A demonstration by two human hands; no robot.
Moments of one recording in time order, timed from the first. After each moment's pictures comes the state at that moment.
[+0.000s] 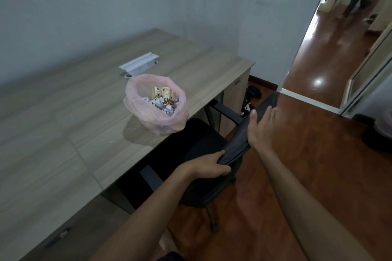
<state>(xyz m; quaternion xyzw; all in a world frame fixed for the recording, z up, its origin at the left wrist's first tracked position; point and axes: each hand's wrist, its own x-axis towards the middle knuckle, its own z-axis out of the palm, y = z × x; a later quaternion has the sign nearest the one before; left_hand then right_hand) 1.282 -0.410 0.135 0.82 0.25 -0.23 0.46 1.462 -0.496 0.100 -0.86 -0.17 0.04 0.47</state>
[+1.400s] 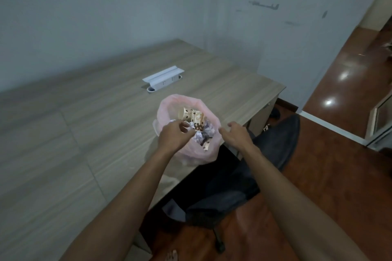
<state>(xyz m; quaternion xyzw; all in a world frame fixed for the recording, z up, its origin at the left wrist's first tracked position) 1.270 -0.134 0.147 0.80 0.44 0.19 0.36 1.445 -0.252 0.127 -0.90 -0.30 0.19 0.26</state>
